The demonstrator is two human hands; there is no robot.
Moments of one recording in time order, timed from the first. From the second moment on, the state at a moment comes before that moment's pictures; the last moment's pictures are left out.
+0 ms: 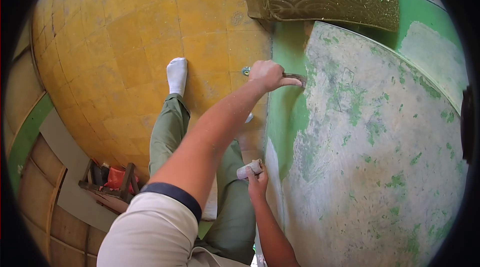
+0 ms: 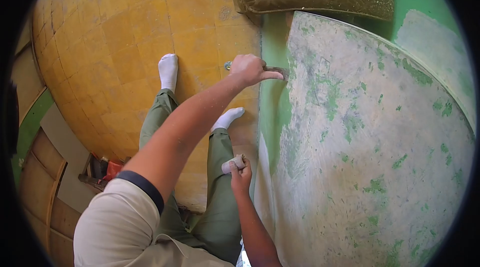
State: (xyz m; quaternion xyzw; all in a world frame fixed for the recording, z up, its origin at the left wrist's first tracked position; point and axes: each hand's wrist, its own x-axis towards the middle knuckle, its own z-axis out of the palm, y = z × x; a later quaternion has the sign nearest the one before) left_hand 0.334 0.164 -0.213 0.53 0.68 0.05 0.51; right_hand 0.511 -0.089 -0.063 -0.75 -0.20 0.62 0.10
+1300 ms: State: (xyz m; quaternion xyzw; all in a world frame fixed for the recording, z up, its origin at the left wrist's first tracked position) left_hand 0.366 0.128 -0.224 0.54 0.64 0.03 0.54; right_hand 0.523 -0.080 -0.055 -0.77 -0.18 0.60 0.11
